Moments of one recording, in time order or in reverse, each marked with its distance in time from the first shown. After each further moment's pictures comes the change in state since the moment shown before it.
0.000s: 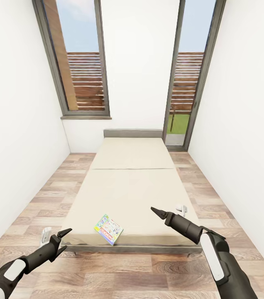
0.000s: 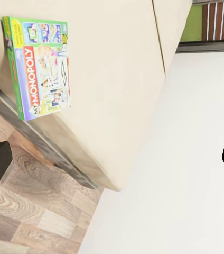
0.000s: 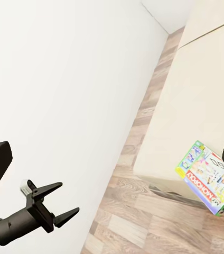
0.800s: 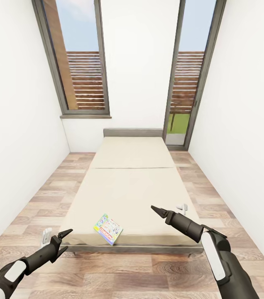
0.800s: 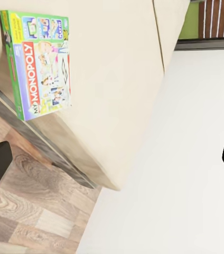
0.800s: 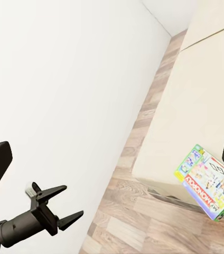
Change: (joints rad) left arm 0.000 -0.002 -0.003 0.018 -0.008 -0.003 -0.031; right arm 0.003 -0.001 0.000 -0.038 -0.001 0.016 0.005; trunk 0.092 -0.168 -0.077
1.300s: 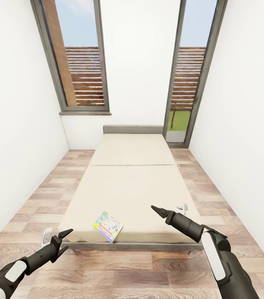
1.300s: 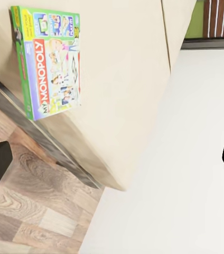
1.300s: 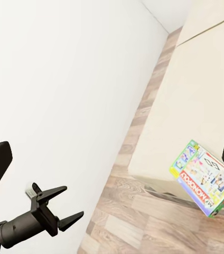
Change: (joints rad) left arm 0.000 -0.003 0.000 0.000 -0.002 -0.003 -0.002; right arm 0.000 0.000 -0.002 -0.001 0.000 -0.003 0.002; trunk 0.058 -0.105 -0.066
